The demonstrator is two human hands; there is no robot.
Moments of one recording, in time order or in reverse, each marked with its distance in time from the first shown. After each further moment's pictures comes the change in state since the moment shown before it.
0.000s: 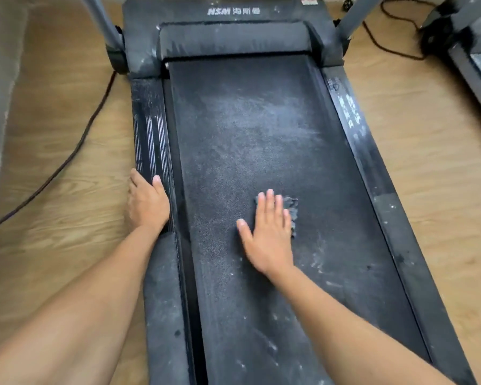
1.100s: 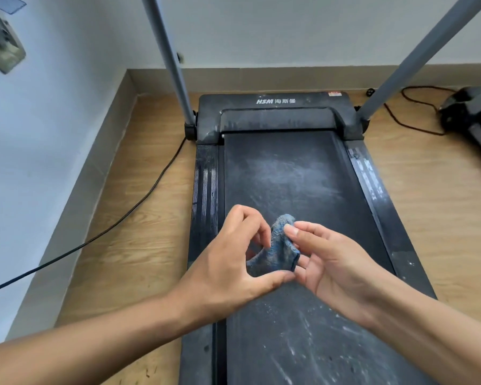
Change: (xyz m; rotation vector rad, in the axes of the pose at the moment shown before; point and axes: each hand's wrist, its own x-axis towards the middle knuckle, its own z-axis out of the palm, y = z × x) left_hand -0.202 0.112 -0.229 -0.472 -0.428 0.785; right_hand -0.092 -0.089 -0.274 1.713 -0.589 0.227
